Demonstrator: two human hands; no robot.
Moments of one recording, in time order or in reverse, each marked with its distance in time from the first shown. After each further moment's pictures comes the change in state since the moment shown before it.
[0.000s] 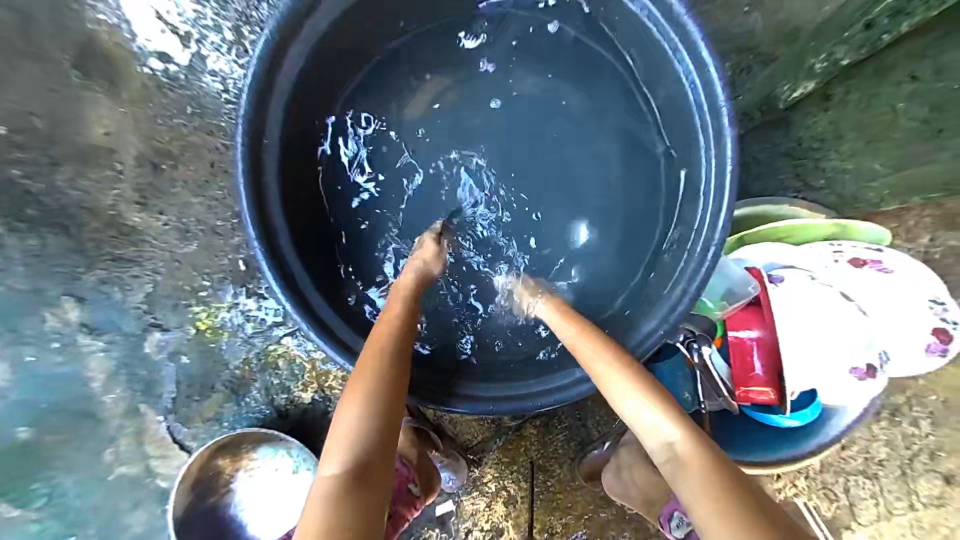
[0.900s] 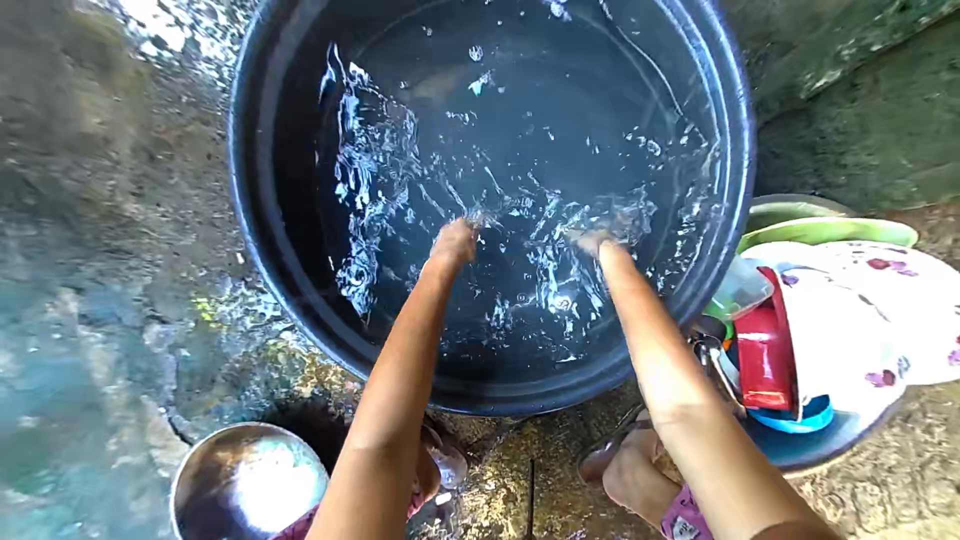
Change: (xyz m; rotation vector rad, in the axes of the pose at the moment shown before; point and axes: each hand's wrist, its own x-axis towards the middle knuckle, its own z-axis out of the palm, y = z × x) left_hand 0.017 0.040 0.017 0.266 -0.141 -0.029; right_hand 0.018 0.085 -0.065 0.249 0.459 0.498
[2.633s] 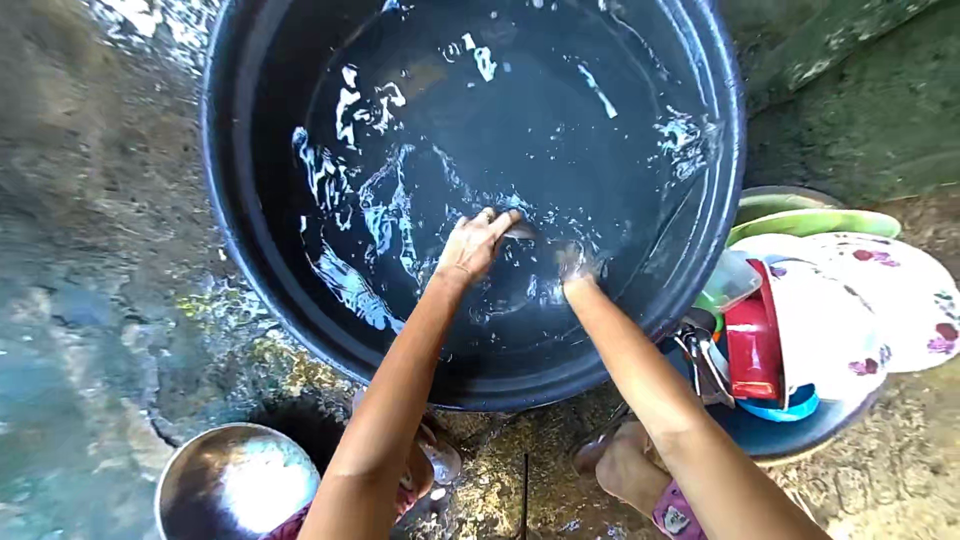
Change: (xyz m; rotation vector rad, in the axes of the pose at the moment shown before) left_hand -0.011 0.009 0.034 0.147 0.308 0.547; right_hand -0.075 -0.011 0.020 -0.079 -0.158 -0.052
